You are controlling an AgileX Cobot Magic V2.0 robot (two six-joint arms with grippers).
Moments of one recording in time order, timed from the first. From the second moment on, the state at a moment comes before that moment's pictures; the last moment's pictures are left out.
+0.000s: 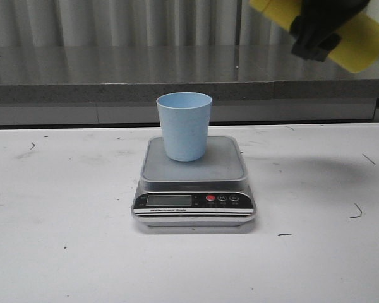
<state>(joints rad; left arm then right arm) -0.55 0.75 -0.84 0.08 0.83 -0.06 0.42 1.60 -1.25 -0.88 0.63 0.24</state>
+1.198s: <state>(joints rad) -0.55 0.75 -0.84 0.08 0.83 -0.06 0.12 1.67 -0.63 0.05 -0.63 -0.05</state>
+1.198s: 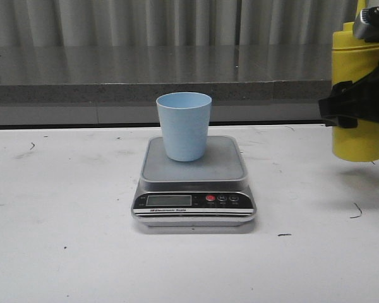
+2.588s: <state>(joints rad) -0.55 0.75 -0.84 0.09 0.83 -0.06 0.10 1.91 -0.61 0.04 -1.01 0.06</state>
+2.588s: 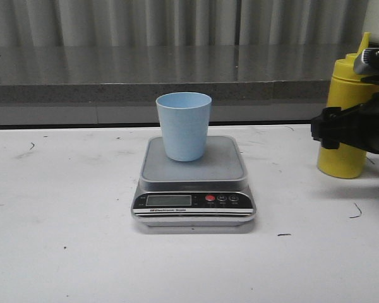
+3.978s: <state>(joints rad) -0.55 0.75 -0.84 0.09 0.83 -0.06 0.13 0.58 -0.71 0.12 0.91 -0.12</state>
